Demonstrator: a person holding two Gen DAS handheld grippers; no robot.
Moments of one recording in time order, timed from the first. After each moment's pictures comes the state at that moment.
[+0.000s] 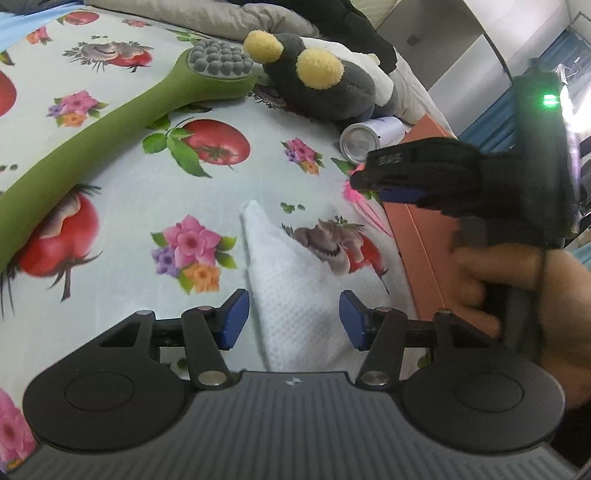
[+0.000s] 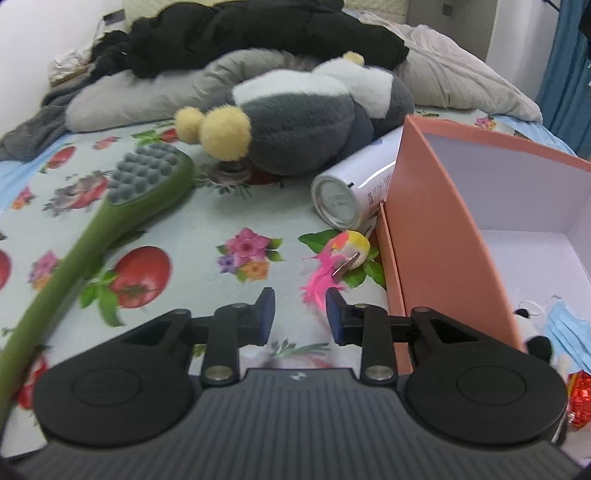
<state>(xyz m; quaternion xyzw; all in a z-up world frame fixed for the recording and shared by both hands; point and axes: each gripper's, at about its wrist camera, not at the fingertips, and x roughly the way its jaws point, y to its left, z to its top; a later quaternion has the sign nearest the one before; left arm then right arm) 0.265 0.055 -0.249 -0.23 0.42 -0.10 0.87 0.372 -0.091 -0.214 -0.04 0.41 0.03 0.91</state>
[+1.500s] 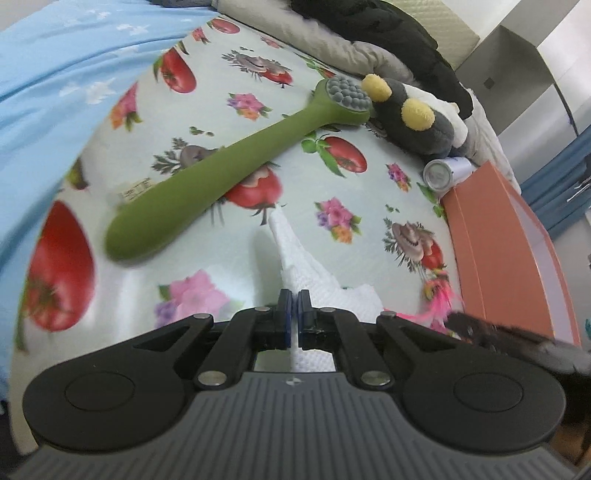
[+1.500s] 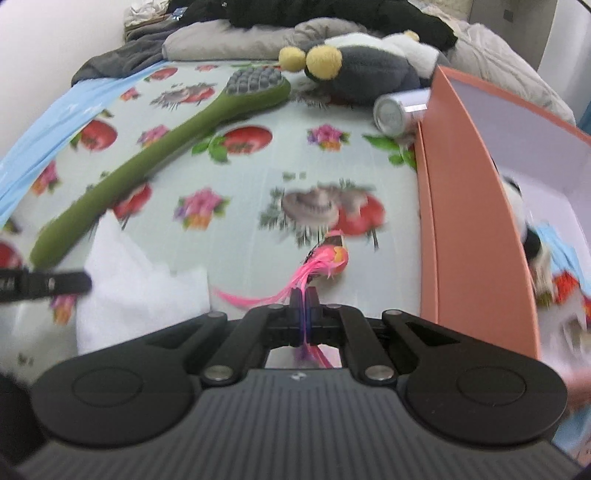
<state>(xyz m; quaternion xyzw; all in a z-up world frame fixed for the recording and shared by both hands) 0.145 0.129 -0.214 -0.27 0.43 0.04 0.86 0.204 -0.093 -0.197 -0.08 0.45 0.14 0.88</state>
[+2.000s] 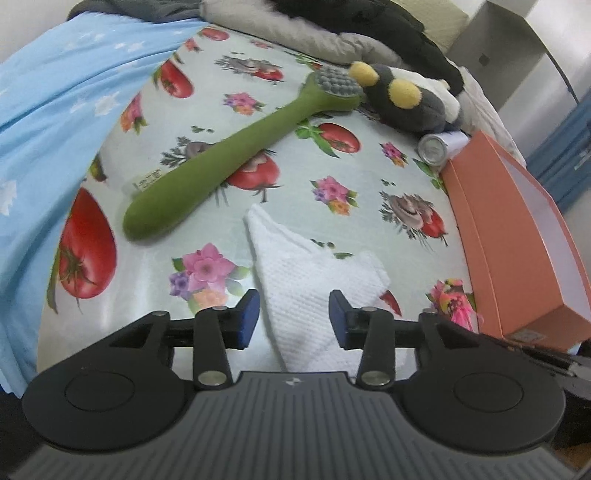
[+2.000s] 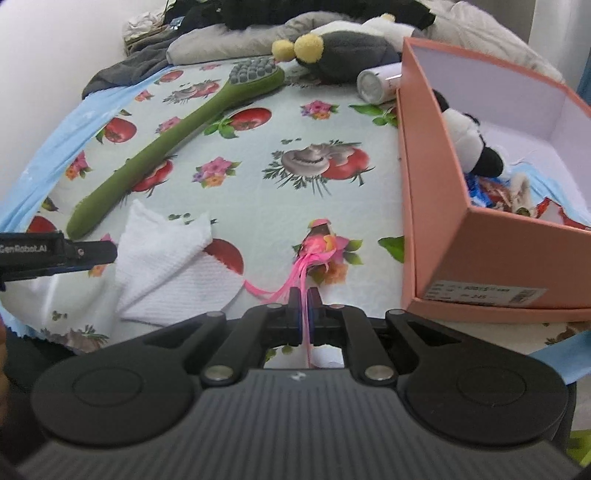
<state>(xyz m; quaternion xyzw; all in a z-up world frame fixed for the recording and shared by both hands) 0.118 0.103 -0.202 -0.21 0.44 0.04 0.87 0.150 -0.127 -0.191 -0.03 0.45 0.14 0.88</state>
